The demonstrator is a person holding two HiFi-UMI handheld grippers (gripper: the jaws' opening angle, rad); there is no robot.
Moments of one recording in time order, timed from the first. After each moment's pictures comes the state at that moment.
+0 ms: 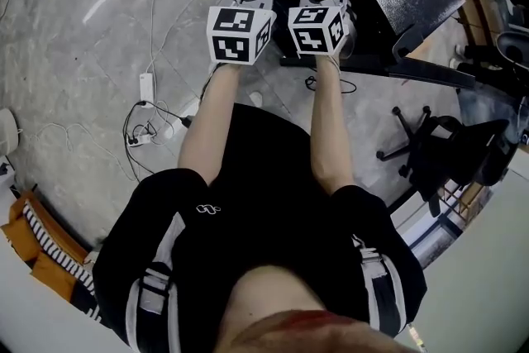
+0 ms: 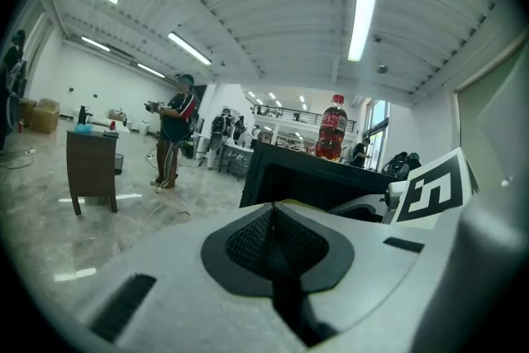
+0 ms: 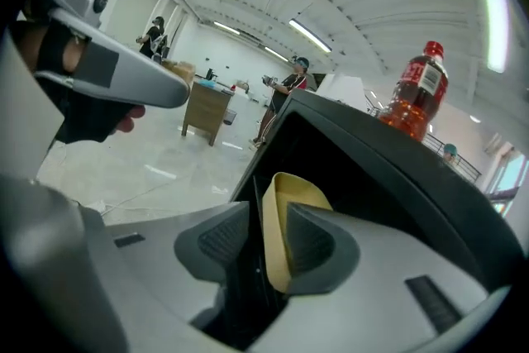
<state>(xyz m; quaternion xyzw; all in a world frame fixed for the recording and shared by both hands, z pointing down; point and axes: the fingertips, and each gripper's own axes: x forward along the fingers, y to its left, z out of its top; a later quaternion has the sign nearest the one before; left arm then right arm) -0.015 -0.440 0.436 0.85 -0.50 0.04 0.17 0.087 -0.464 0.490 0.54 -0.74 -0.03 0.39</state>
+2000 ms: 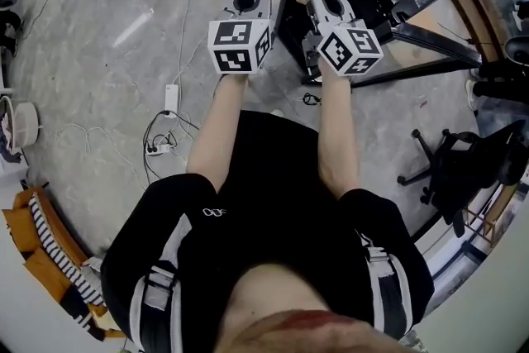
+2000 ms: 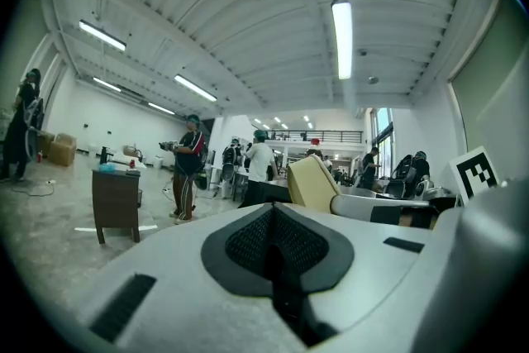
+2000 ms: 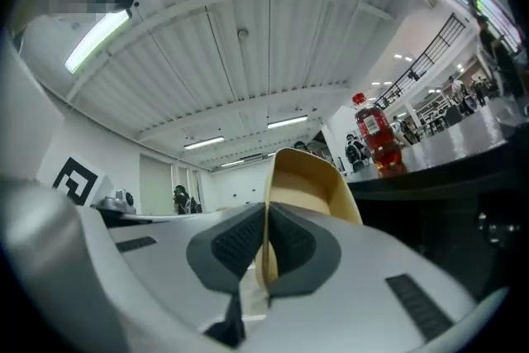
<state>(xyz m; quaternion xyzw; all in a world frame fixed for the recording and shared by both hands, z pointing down) -0.050 -0.313 0.359 0.83 -0.56 0.00 0.08 0.043 -0.323 0.355 0.43 -0.89 0.10 -0.11</state>
